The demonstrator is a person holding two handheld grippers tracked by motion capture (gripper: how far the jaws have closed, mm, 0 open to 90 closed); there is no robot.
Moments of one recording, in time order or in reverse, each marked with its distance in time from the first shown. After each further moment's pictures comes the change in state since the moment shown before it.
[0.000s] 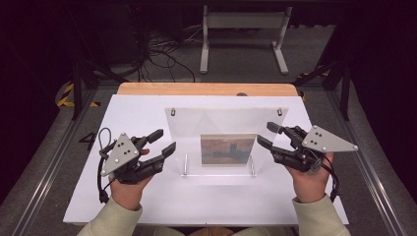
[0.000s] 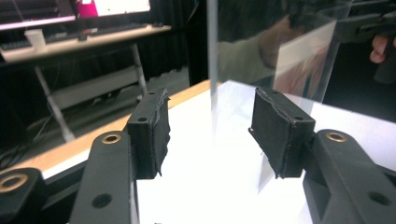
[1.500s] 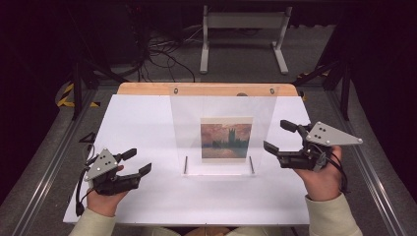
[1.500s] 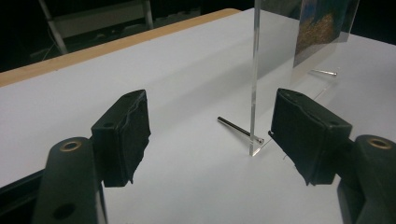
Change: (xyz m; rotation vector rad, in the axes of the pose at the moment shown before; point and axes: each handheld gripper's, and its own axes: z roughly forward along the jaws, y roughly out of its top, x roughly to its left) left arm 0.044 -0.074 -0.034 0.178 0.019 -0.086; right arm -0.012 0.001 -0.014 0.129 -0.046 0.050
